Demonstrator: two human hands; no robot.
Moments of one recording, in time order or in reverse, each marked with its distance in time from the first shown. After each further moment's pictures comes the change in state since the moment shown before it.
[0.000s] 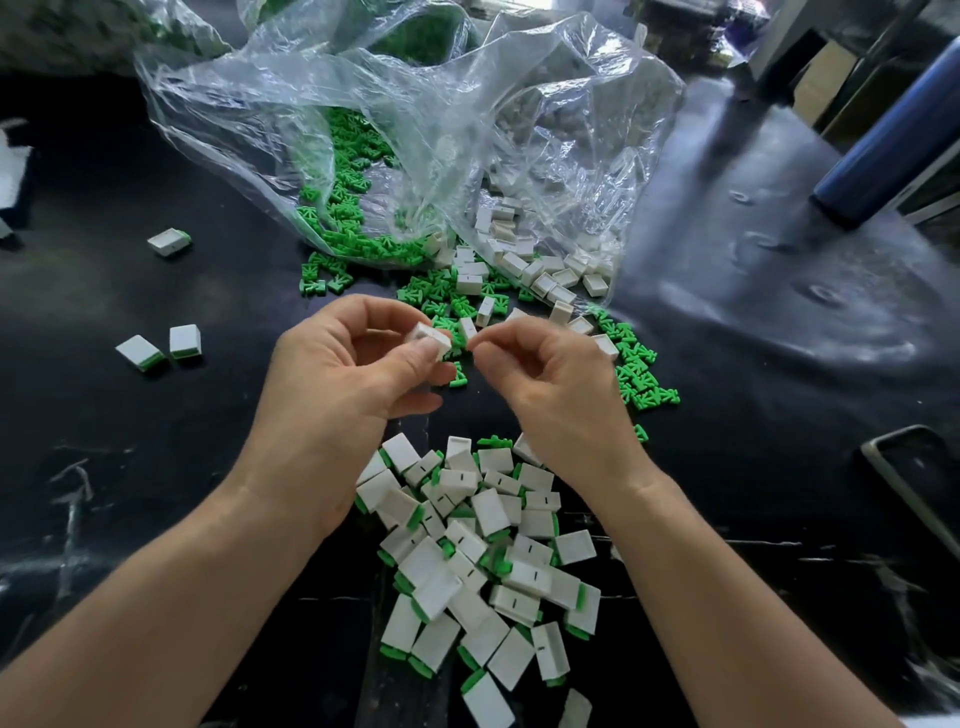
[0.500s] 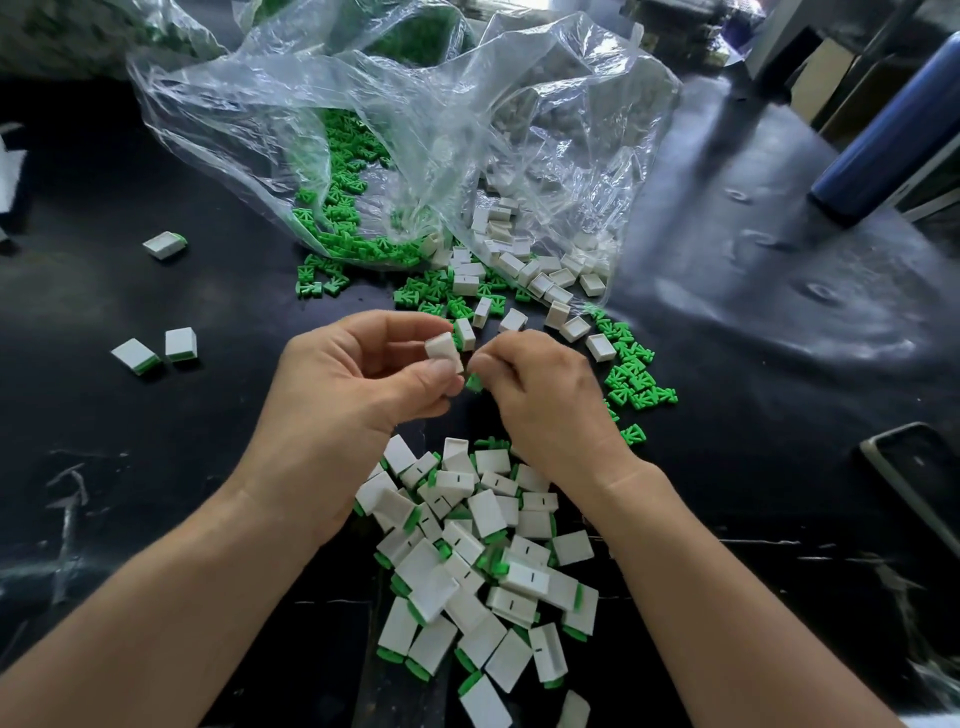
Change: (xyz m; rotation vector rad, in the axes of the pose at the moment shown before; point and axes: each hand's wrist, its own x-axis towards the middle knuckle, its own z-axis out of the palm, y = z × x) left_hand -0.002 0.000 0.003 0.007 -0.090 -0.010; right_hand 0.006 0.005 0.004 -0.412 -0.077 -0.015
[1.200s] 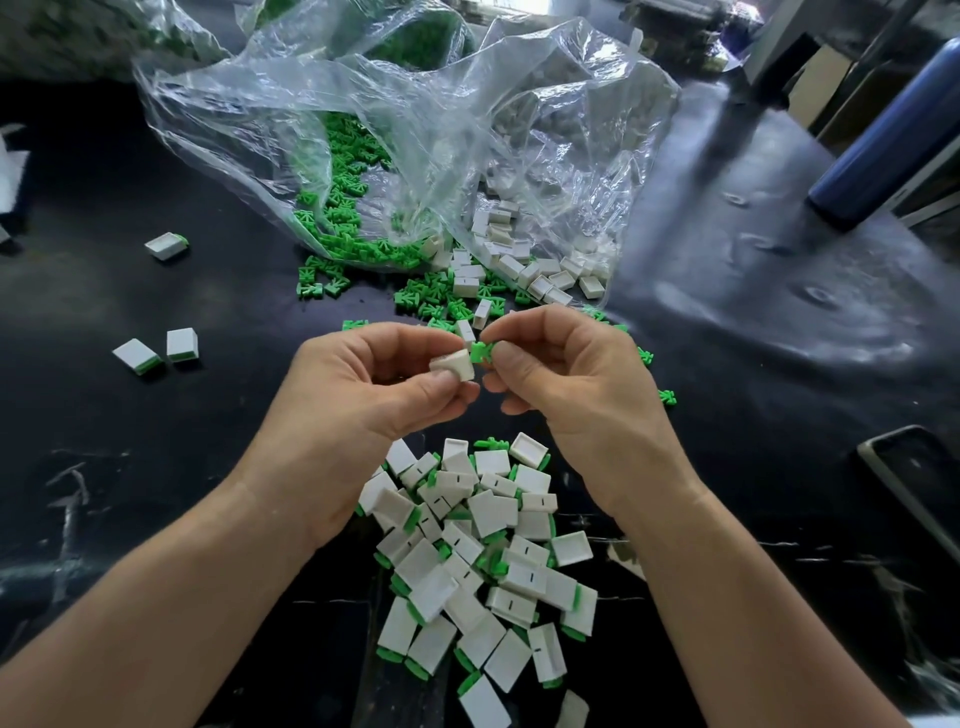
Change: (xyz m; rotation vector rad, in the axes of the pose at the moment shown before) left_hand -0.003 0.005 0.001 -0.080 -0.086 -0.086; right_hand -0.016 -0.016 -0.026 0.769 -0.026 0.050
